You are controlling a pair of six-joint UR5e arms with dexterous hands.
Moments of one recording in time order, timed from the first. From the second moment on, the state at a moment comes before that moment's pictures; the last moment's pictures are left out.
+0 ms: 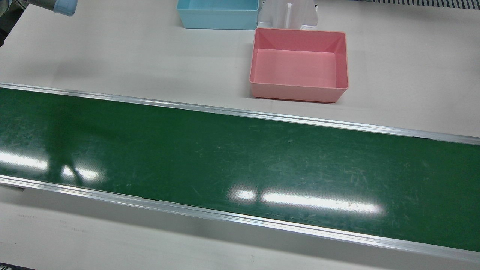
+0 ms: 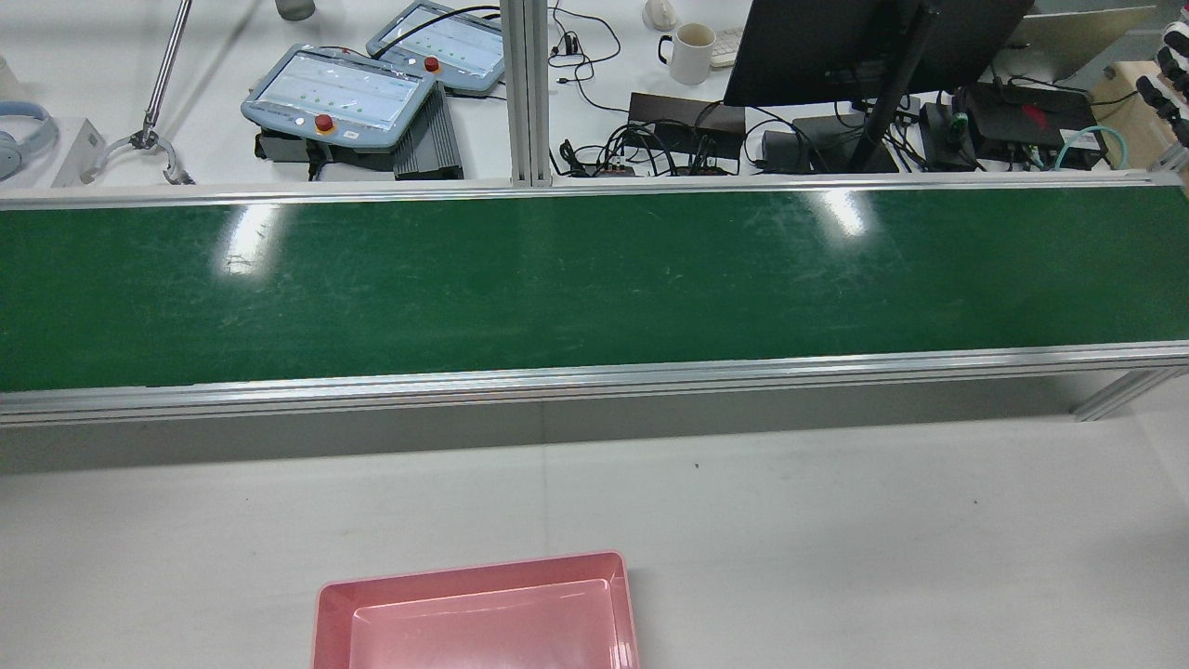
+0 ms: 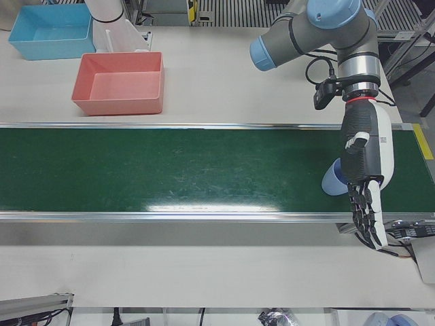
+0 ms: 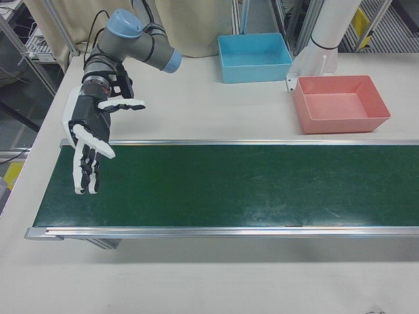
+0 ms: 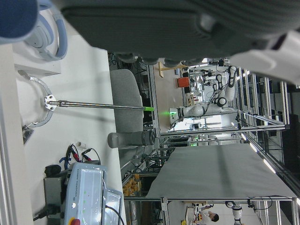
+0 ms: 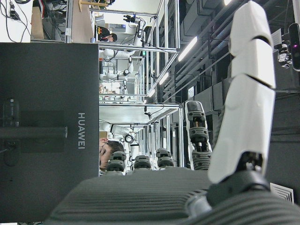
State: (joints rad) left arm -1.42 -1.85 -1.73 0.59 1.61 0.09; right arm 1.30 -1.67 1.84 -3.07 -1.28 -0.04
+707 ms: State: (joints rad) left arm -1.42 -1.85 -1.73 0.59 1.61 0.10; right arm 1.30 -1.67 1.84 -3.07 -1.28 -0.04
